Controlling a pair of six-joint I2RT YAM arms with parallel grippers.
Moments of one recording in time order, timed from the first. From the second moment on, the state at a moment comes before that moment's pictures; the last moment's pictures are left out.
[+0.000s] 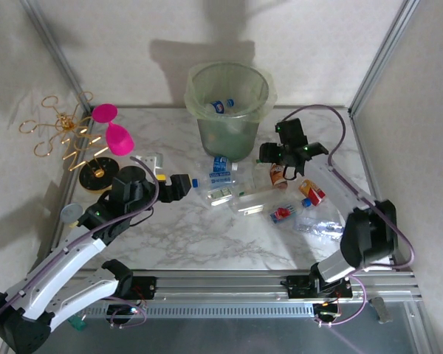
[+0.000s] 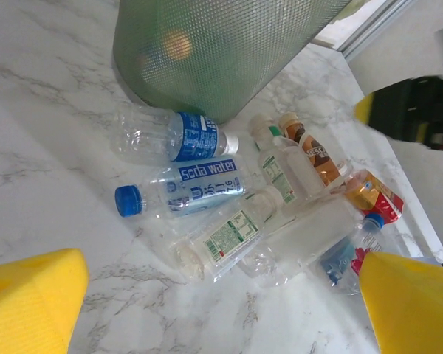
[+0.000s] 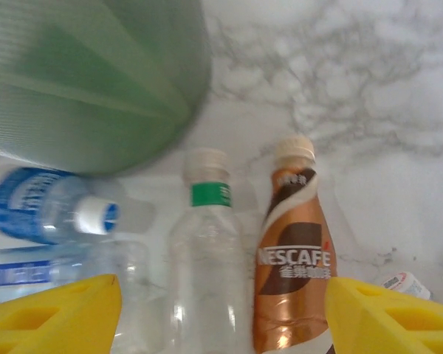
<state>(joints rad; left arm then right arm) -0.54 0.83 0.79 -0.40 0.02 -0.56 0.36 1.57 1.24 -0.58 0.06 0.30</state>
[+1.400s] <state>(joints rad) -0.54 0.85 0.76 -0.35 0.05 -0.57 0.24 1.79 1.15 -0.43 -0.08 0.29</state>
